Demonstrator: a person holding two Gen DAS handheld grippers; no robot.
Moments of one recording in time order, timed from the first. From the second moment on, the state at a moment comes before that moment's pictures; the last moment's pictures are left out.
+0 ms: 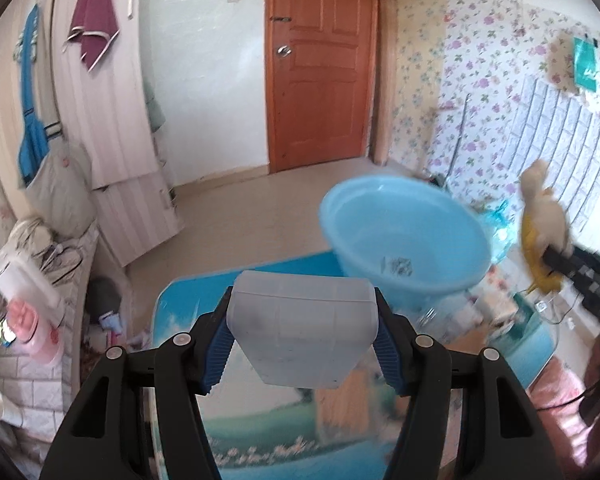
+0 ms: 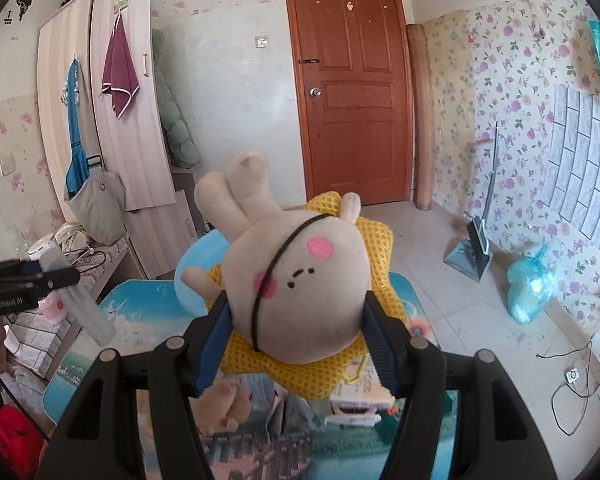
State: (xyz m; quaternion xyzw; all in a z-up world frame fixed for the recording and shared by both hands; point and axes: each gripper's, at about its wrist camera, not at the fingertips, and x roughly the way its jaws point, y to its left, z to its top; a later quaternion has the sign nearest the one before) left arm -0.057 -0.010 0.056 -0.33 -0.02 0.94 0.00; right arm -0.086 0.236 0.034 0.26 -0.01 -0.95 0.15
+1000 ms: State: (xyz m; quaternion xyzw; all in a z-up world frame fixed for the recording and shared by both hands) left arm -0.201 0.101 0.011 -0.38 0.04 0.91 0.14; right arm -0.181 0.214 -0.014 0.32 0.03 -0.94 0.15
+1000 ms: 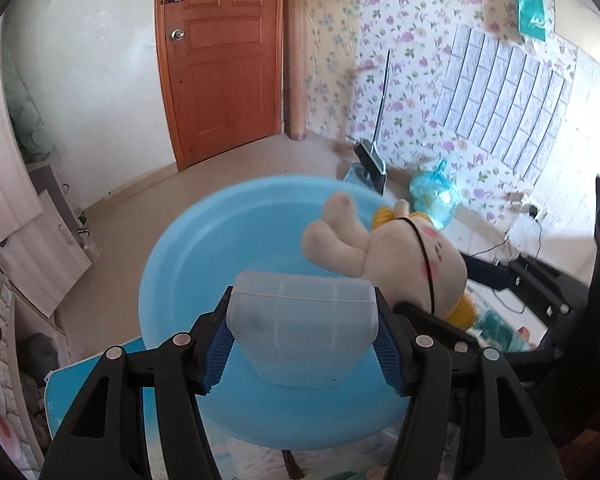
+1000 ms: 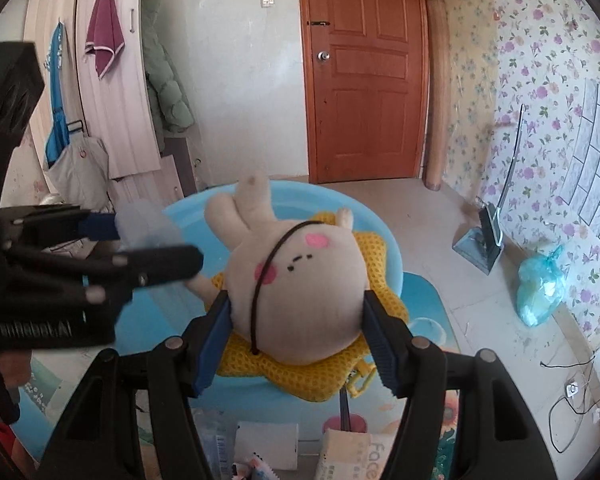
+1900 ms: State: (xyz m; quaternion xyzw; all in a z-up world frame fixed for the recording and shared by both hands) left arm -0.138 0.047 0.000 -0.38 -0.05 0.91 0.16; right arm -0.142 0.179 -0.003 0.32 0.07 -0.93 0.13
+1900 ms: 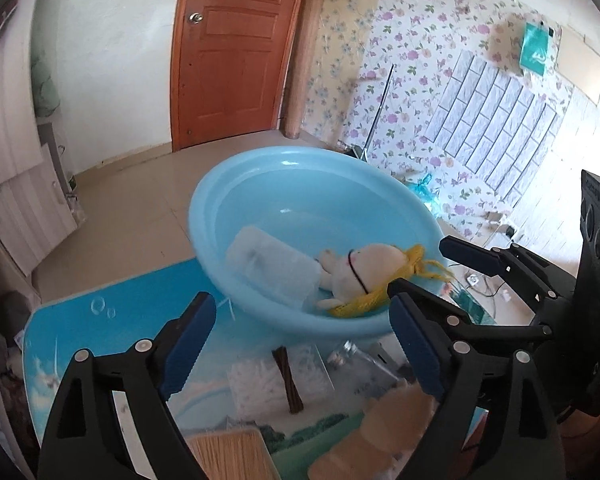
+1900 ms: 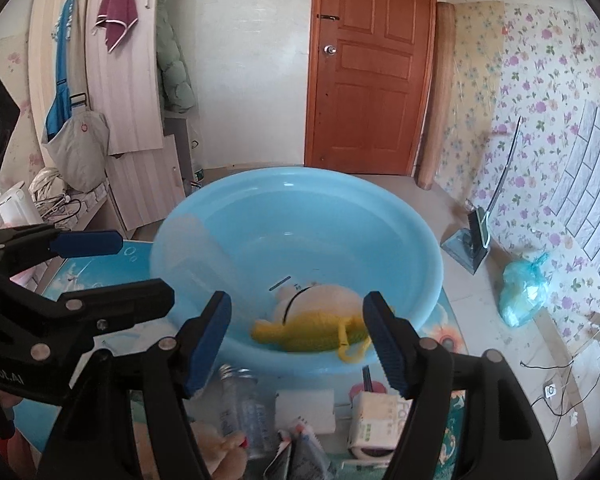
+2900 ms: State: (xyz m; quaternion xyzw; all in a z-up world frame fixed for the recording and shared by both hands) left arm -0.057 0.022 -0.021 -0.40 -0.04 0.91 0.11; right arm -0.091 0.195 -0.015 0.37 0.04 -0.92 0.12
